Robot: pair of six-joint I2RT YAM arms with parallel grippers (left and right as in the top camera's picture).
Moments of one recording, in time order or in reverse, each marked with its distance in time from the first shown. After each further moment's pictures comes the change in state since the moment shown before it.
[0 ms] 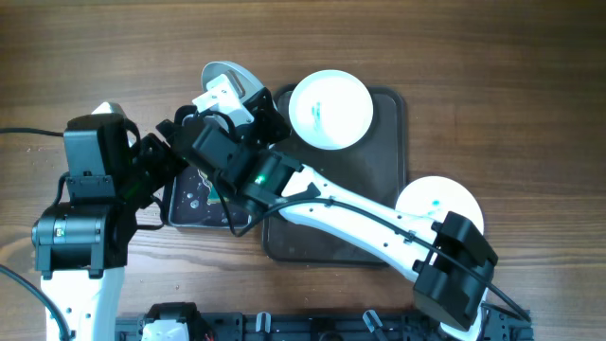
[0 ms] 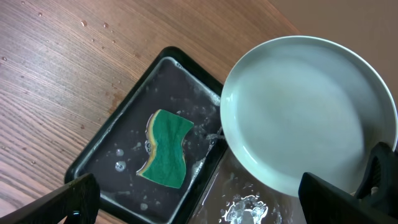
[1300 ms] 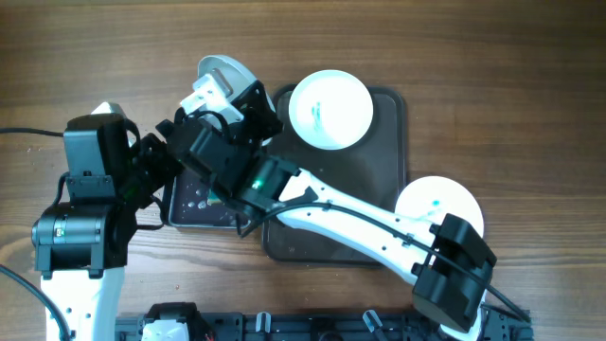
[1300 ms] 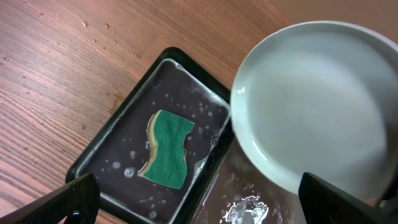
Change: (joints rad) left arm 0.001 0.000 0.000 -0.001 -0.003 0.000; right arm 0.020 0.000 0.001 0.165 0.076 -0.237
